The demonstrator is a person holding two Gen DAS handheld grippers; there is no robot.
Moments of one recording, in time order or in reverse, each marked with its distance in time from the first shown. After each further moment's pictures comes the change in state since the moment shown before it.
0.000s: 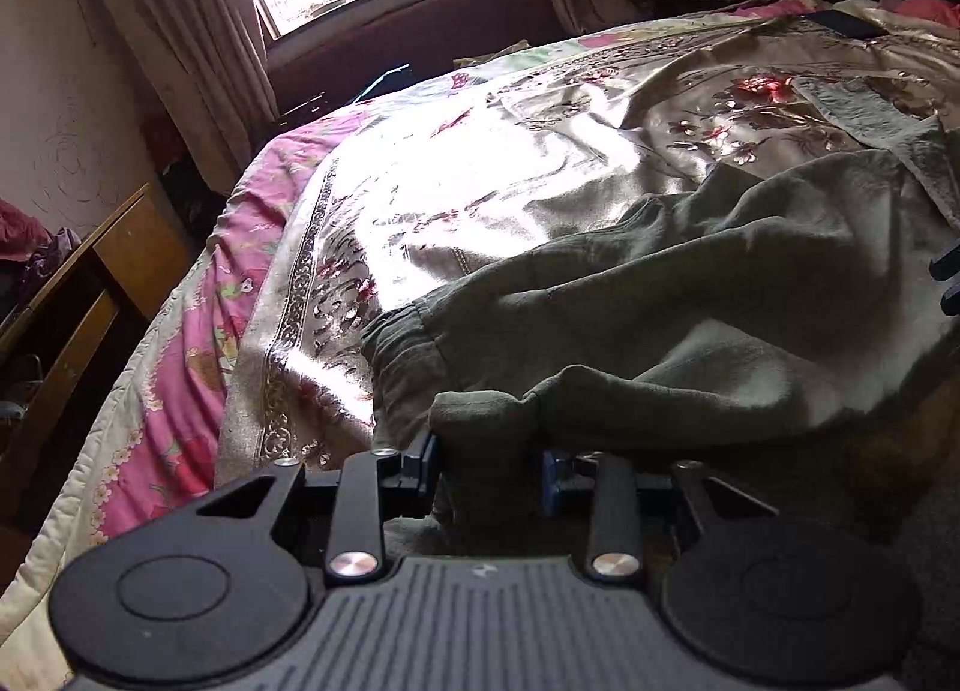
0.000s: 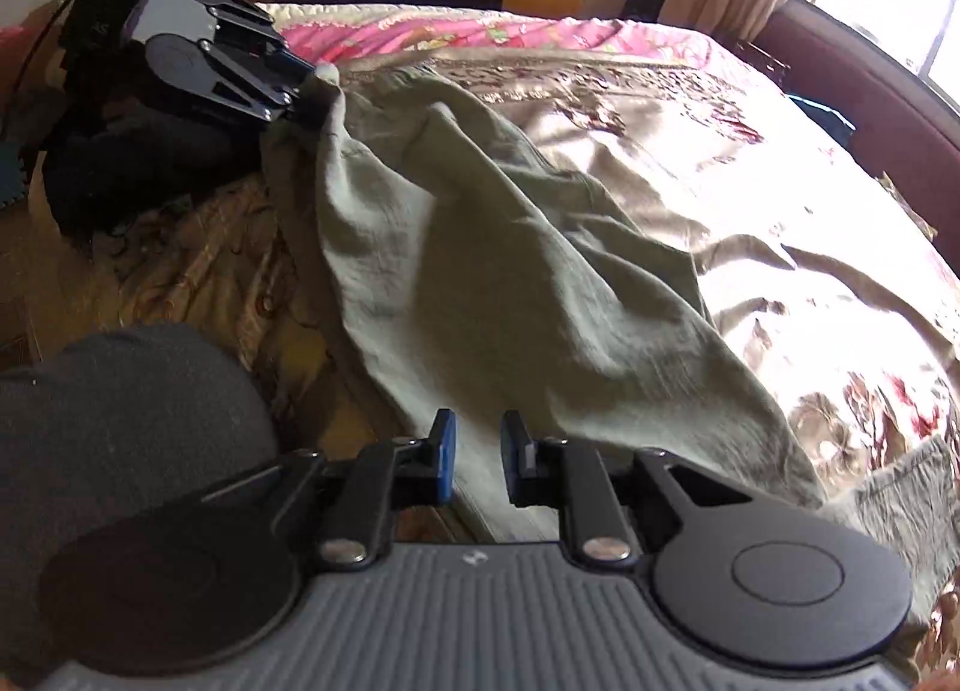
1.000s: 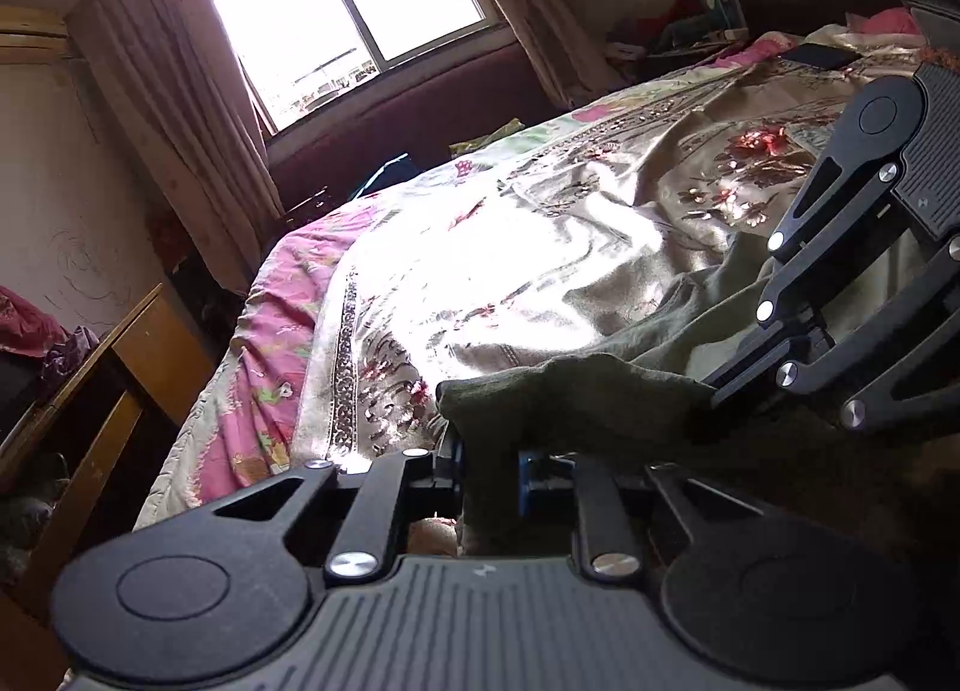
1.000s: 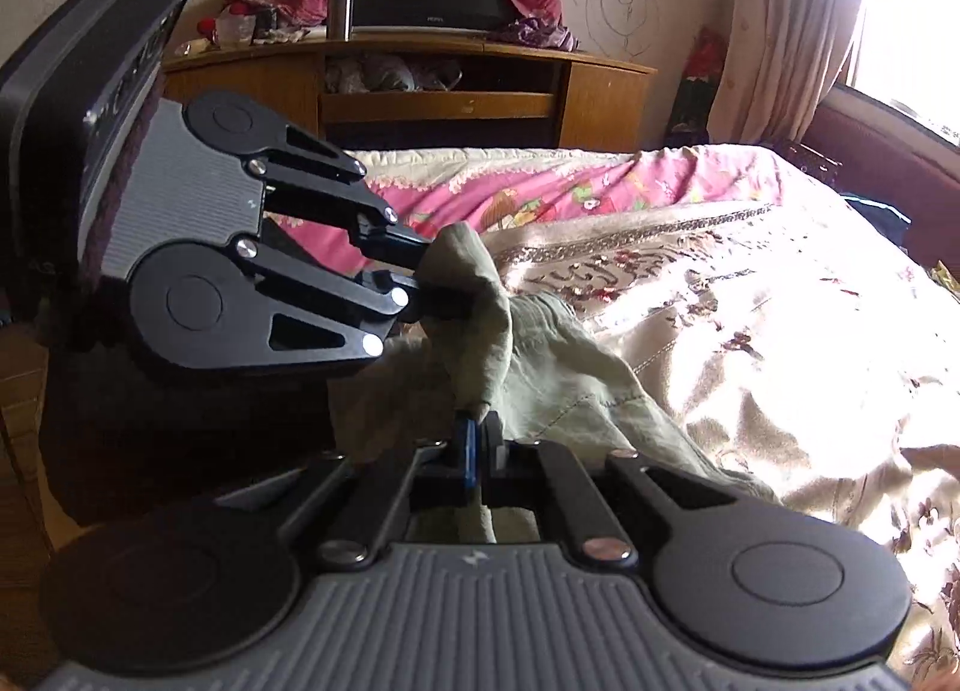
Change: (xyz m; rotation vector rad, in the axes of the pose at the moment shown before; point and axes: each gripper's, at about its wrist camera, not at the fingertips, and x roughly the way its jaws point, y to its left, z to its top) left arm -0.022 0.035 0.007 0.057 -0.194 0.028; right arm 0.049 0.049 0.120 0.033 -0.230 0.083
